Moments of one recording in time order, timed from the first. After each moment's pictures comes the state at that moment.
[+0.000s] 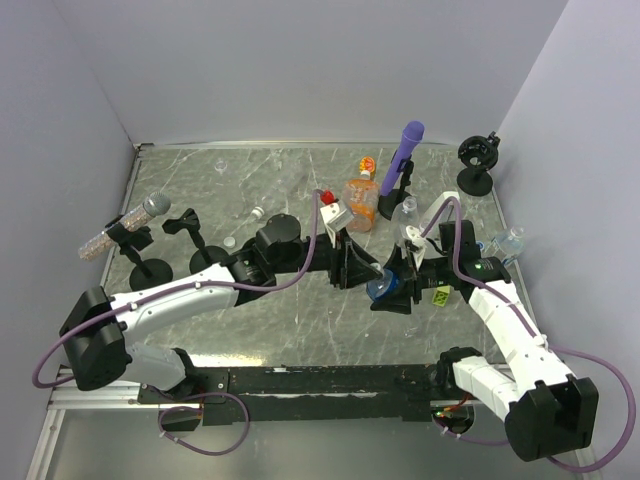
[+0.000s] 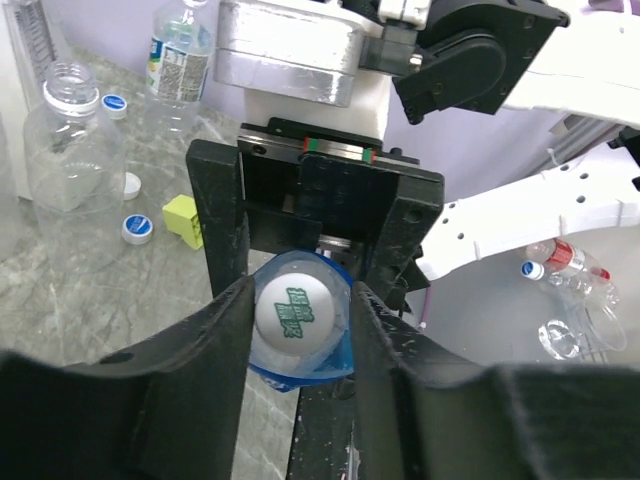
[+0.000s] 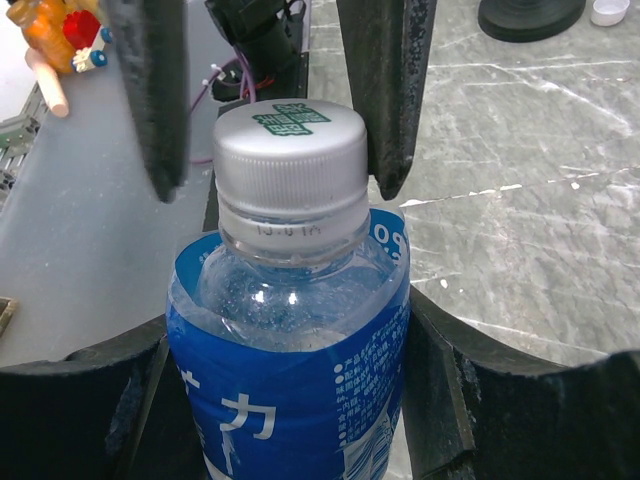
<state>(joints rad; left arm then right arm) -0.99 1.35 1.00 0.33 0.48 -0.43 0.17 0.95 0.75 -0.72 -1.36 -0.63</state>
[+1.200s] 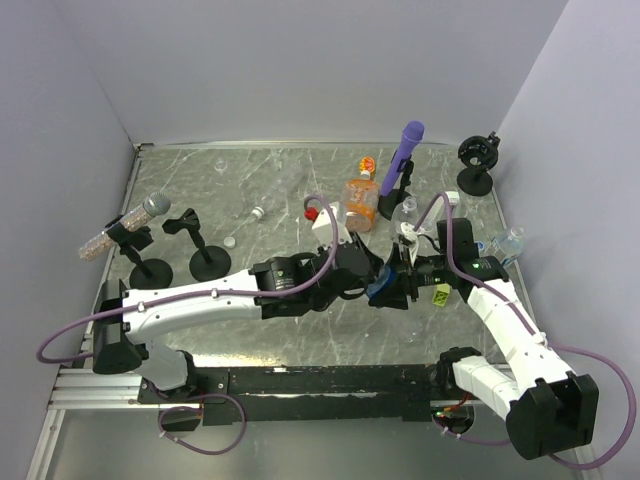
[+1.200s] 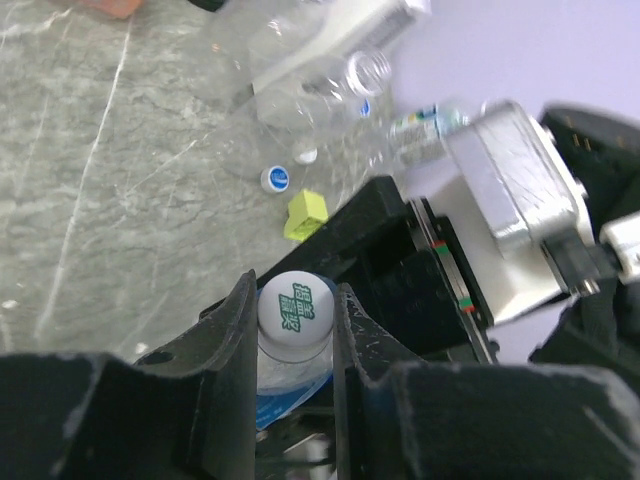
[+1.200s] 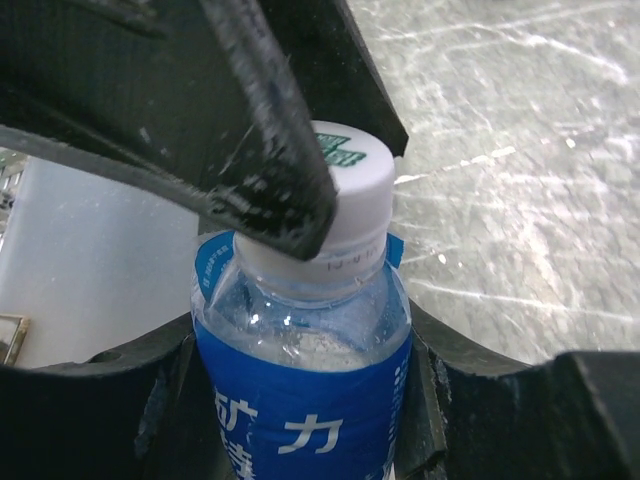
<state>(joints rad) -1.31 1.50 1.43 -0.45 -0.60 -1.15 0.19 0.96 0.75 -0.68 -1.27 -0.50</state>
